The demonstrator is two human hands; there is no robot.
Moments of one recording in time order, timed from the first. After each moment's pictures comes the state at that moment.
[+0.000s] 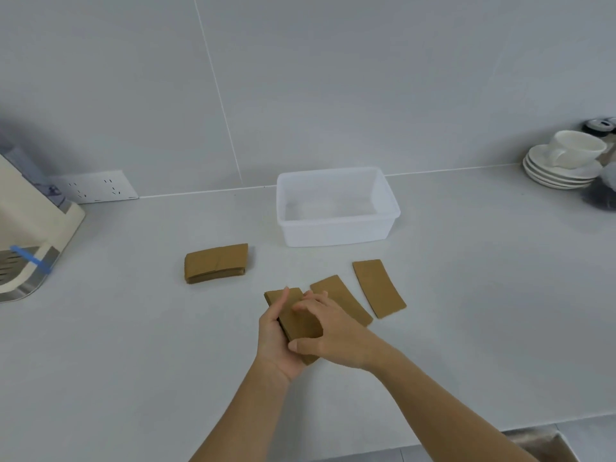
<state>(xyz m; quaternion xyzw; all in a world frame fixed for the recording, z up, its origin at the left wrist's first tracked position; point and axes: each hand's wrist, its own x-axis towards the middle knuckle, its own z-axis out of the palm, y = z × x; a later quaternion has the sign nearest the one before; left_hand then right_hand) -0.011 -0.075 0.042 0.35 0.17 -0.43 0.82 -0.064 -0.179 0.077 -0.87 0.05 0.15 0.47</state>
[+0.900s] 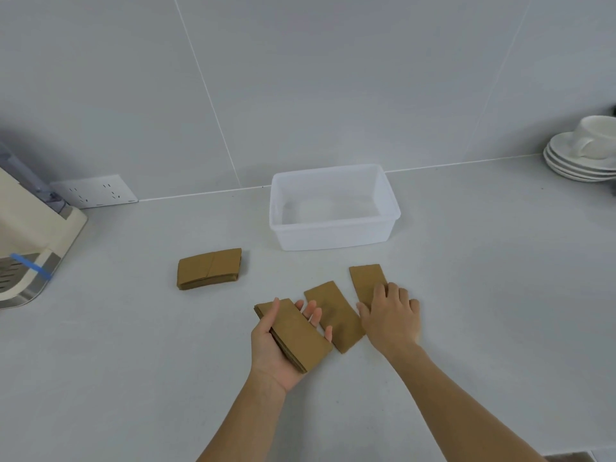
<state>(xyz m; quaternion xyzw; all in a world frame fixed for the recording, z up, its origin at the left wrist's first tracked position) -0.012 -0.094 0.035 0.27 0.22 -0.38 0.86 -0.047 -0.263 0.009 -0.96 0.28 0.02 0.08</state>
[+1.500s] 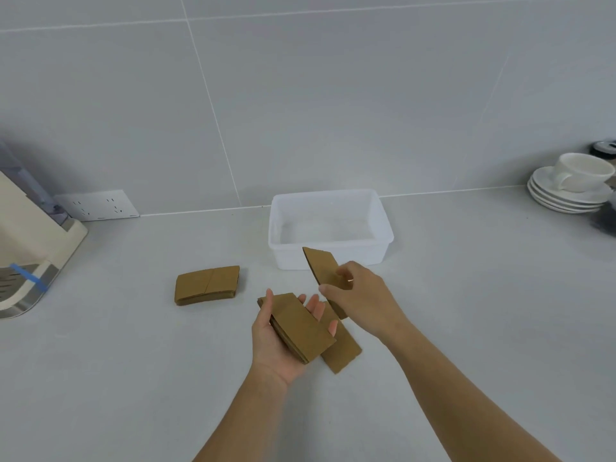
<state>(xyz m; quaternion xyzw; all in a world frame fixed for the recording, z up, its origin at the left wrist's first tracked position) 0.003 -0.112 0.057 0.24 0.19 -0.38 0.87 -0.032 -0.246 0.124 -0.87 0.22 0.01 0.44</state>
